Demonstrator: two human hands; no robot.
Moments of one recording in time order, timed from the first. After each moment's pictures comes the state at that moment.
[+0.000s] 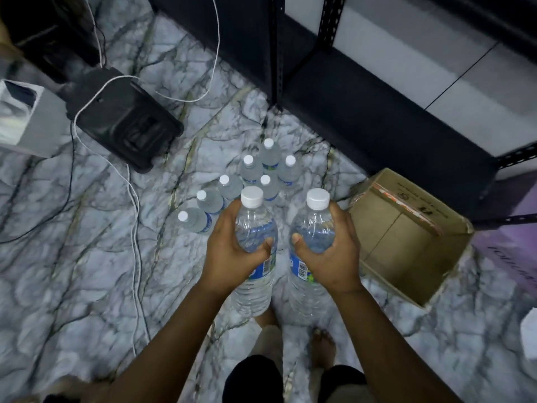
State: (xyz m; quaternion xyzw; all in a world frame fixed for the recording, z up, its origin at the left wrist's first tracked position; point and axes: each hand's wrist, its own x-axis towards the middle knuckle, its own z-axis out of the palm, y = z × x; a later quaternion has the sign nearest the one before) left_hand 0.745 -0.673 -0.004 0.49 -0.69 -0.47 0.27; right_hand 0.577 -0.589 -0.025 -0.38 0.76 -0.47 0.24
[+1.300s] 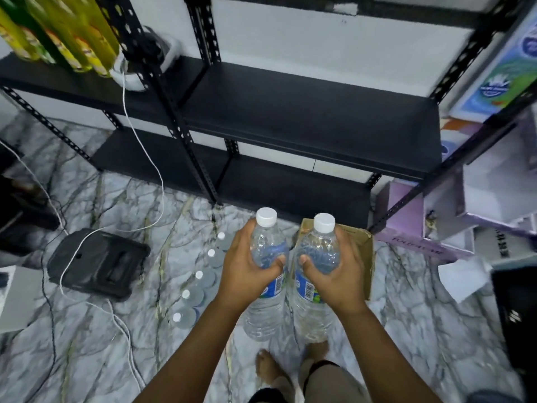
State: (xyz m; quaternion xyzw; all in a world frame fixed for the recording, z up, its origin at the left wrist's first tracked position) left_hand 0.656 -0.658 0.258 0.31 -0.78 -0.52 0.19; right_hand 0.546 -0.514 0.250 -0.25 0.81 -0.52 0.07
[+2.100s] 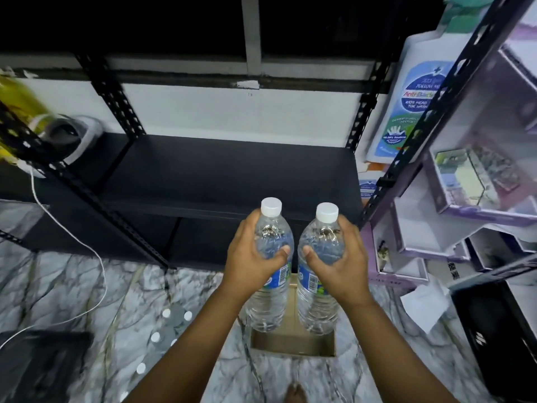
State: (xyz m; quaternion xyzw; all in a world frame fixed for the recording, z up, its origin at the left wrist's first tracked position) left_hand 0.397 -0.618 0.310 0.19 -0.82 -0.50 0.20; right_hand 0.320 -0.454 0.307 -0.22 0.82 -0.53 -0.07
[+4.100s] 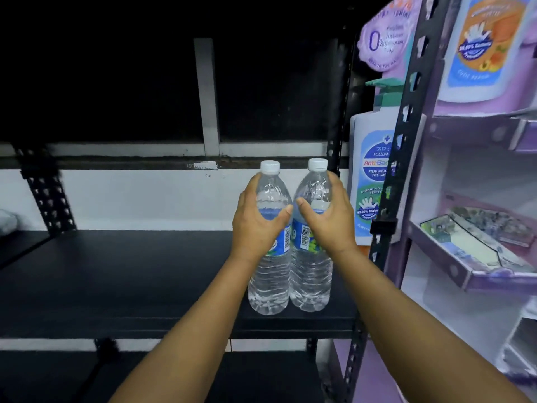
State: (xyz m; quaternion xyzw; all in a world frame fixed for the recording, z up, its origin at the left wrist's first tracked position) left_hand 0.139 -0.651 0.232 0.00 -0.77 -0.44 0.45; right_hand 0.071 -0.514 0.239 -0.27 0.74 -0.55 -0.29
